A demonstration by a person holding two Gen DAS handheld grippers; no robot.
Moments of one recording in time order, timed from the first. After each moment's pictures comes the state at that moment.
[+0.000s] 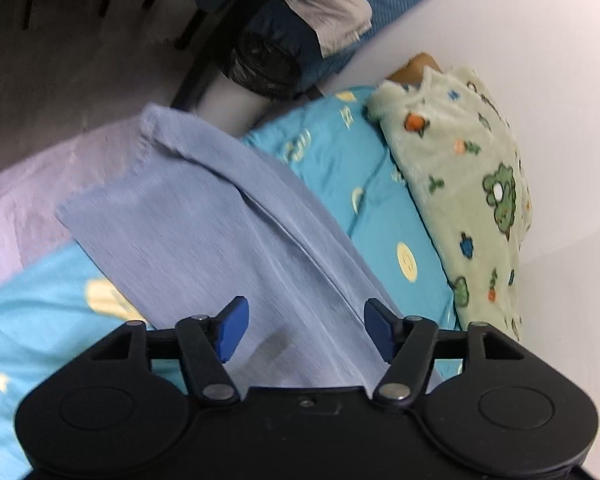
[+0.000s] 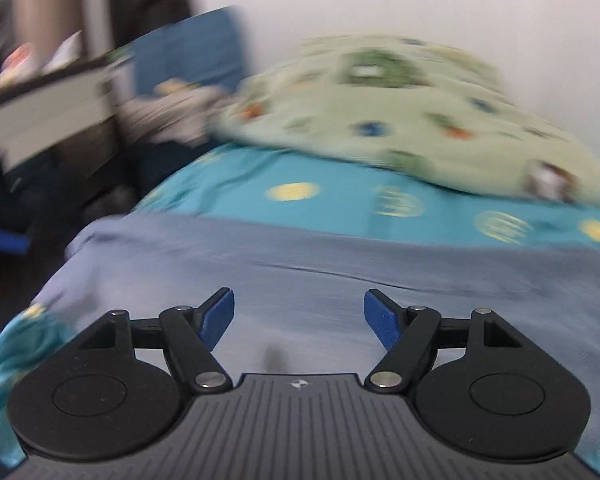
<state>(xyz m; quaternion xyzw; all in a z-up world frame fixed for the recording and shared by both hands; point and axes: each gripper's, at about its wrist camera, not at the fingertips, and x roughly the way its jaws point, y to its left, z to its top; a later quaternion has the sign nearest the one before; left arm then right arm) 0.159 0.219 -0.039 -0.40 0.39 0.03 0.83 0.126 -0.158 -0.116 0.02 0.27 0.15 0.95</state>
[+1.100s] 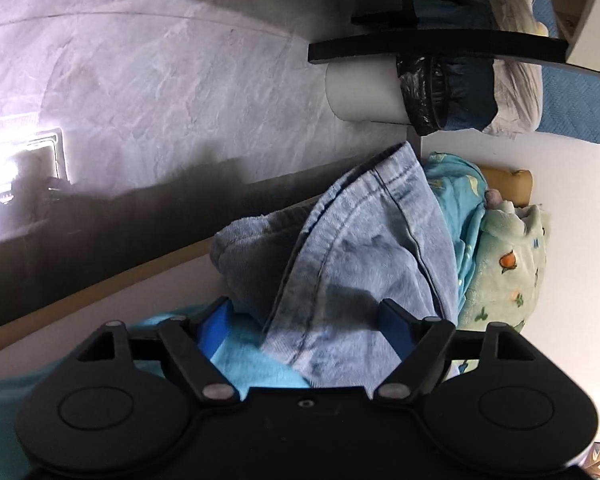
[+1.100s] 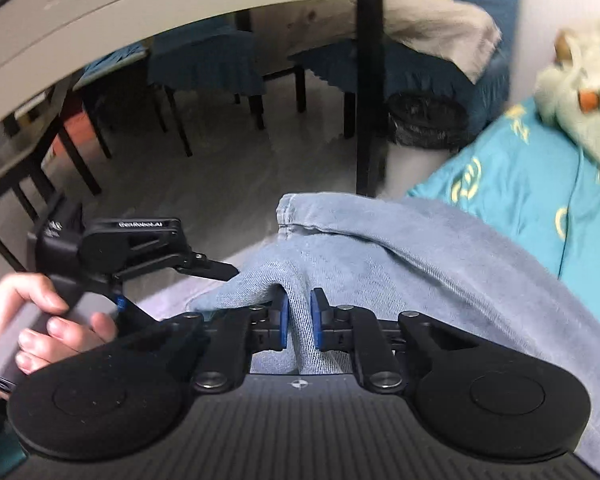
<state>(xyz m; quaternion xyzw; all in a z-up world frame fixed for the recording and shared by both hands) 0.172 0.402 -0.248 -0.67 0.40 0.07 0.63 0.245 0.115 -0.103 -0.10 0.39 0.39 0.83</state>
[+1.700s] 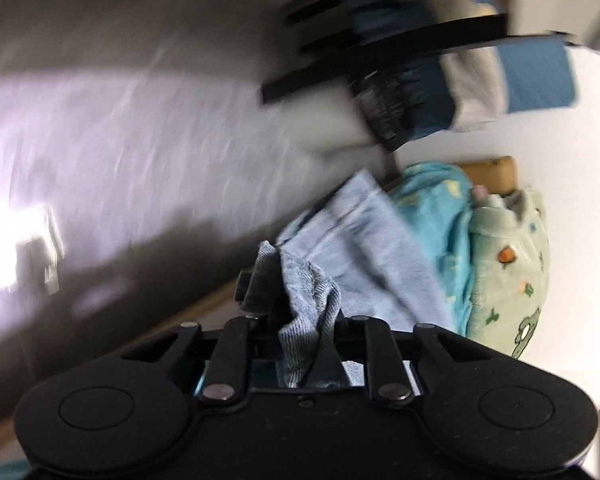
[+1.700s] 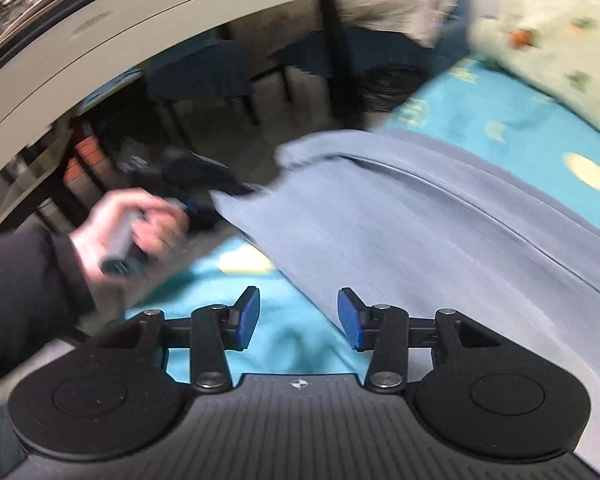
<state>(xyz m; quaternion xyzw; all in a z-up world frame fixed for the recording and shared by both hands) 0.203 0.398 -0.192 -0.56 0.35 0.07 0.75 0.152 0.012 -0.081 -0.04 0.41 0.35 0.84</state>
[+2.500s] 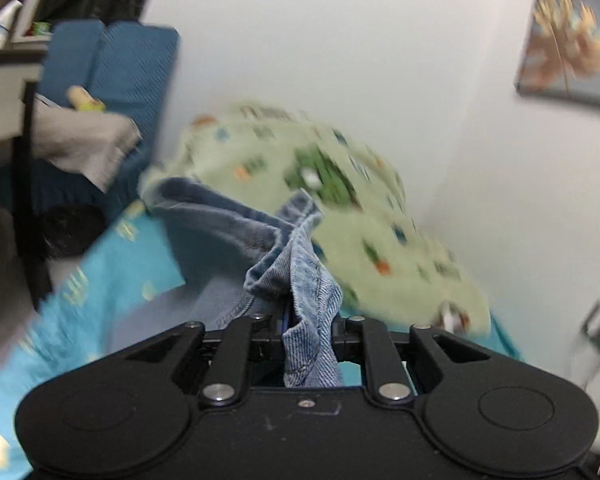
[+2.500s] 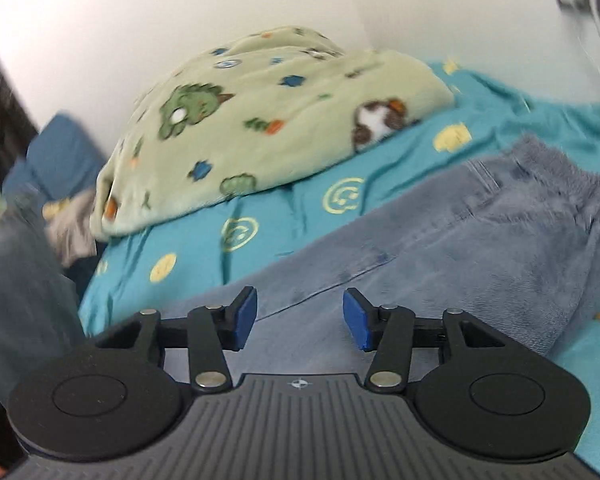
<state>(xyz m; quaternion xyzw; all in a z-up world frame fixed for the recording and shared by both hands) 0.173 -0.060 0.005 -0.11 0.24 -0.13 0.95 0.127 -0.330 -0.099 0.29 0.29 -0.06 0.91</state>
